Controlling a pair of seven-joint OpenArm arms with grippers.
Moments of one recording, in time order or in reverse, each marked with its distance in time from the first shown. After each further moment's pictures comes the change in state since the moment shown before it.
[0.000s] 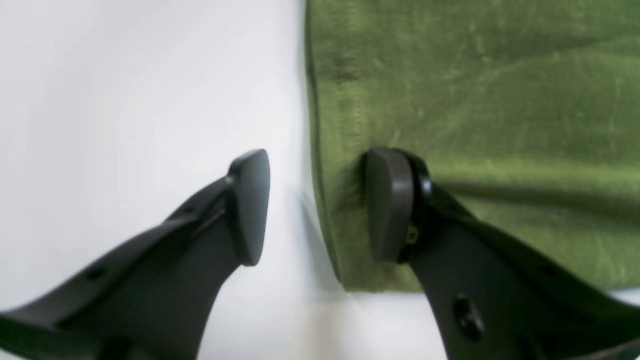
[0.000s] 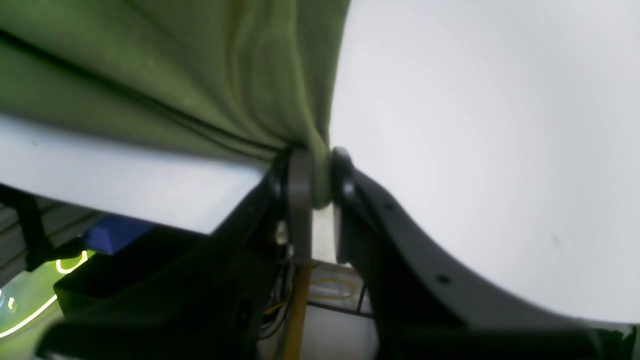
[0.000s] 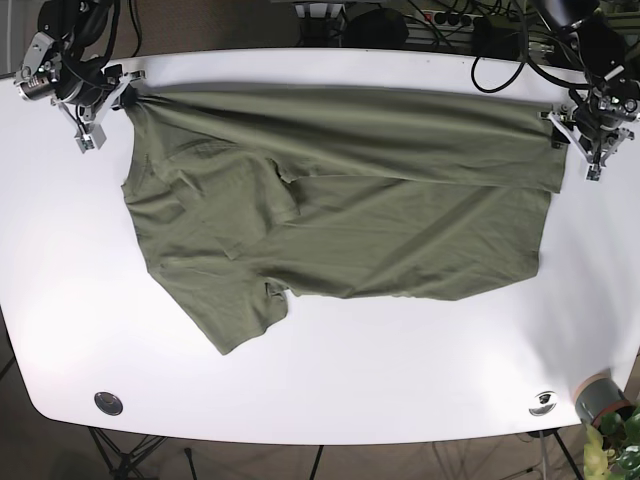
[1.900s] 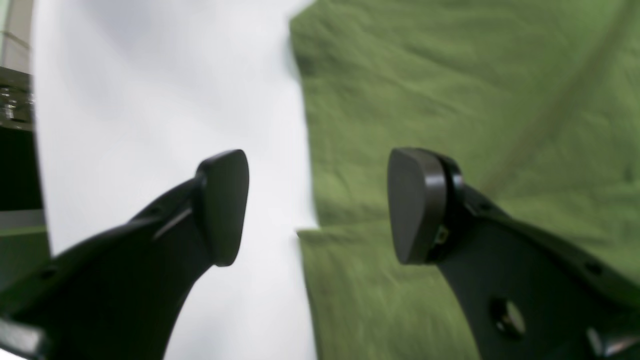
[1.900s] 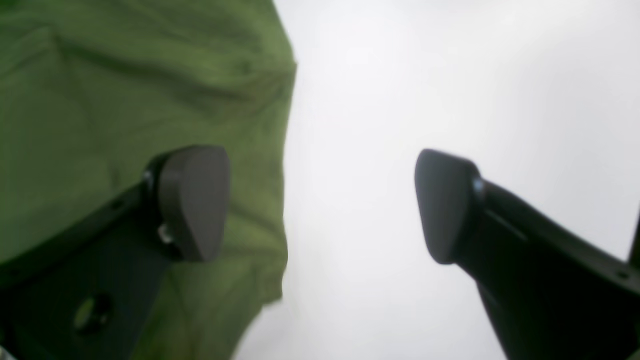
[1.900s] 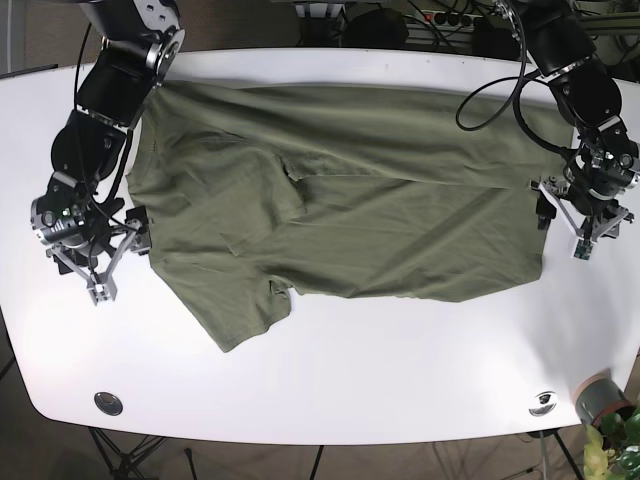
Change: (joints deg) left arm -14.2 0.9 8.5 8.8 1.0 0.0 1.6; right arm 36.0 -3.1 -11.0 -15.2 -32.6 -0.3 15.1
